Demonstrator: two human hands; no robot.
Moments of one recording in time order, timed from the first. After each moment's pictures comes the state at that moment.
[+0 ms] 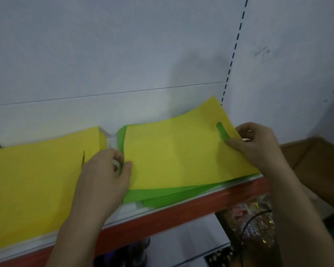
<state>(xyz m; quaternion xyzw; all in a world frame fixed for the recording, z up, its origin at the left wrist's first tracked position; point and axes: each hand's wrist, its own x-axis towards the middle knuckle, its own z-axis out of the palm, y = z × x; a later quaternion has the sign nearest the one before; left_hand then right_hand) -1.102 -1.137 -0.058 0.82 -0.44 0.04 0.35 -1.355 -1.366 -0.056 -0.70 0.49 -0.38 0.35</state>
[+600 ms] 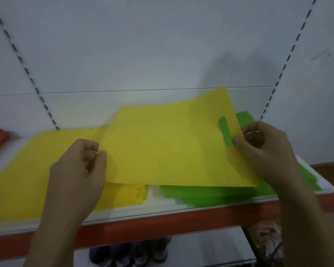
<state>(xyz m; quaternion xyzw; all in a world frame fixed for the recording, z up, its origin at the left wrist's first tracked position) -1.049 -1.059 -0.052 0.82 -0.33 0.11 0.45 -1.286 -1.306 -0.039 -0.77 0.37 -0.40 0.32</state>
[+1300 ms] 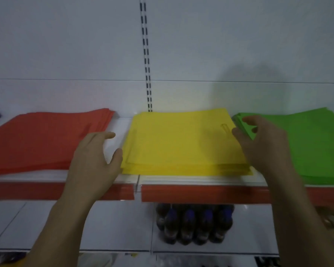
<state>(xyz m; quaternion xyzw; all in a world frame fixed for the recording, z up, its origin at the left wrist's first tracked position) -0.906 -0.854 -0.067 0.86 -0.35 0.15 0.34 -1.118 -1.133 -0.046 -0.84 0.40 -0.34 0.16</state>
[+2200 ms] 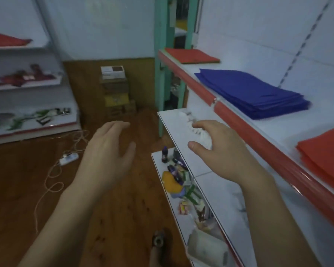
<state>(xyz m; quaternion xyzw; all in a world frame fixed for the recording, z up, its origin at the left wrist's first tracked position) -0.883 -0.321 -0.095 0.94 0.17 0.24 0.18 -0.758 -0.550 -0.071 -0.90 -0.34 -0.05 0.28</state>
